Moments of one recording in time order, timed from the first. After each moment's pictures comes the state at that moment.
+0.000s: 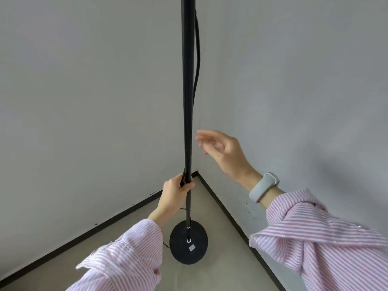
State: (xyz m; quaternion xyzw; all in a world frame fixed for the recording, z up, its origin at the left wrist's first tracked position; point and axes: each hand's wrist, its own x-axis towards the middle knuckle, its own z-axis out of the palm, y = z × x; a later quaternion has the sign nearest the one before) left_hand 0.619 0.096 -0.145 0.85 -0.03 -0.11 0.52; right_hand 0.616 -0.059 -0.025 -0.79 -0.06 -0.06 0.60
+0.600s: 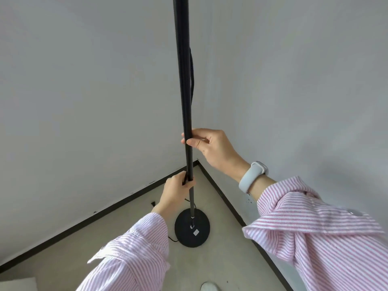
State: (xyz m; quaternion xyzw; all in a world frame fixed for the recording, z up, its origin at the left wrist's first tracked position) left_hand 0.628 0.097 -0.195 0.88 -0.02 -0.15 0.46; right_hand 0.636 -0.030 -0.055 -0.79 -0.07 0.01 0.61
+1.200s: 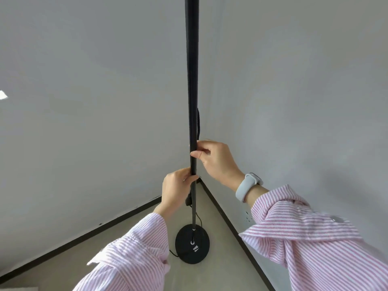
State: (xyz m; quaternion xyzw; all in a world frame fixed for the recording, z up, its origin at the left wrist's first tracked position) left_hand 0.625 0.101 -0.088 0.87 -0.03 0.00 0.49; right_hand 0.628 -0.020 0.011 -0.86 -0.07 -0.07 0.49
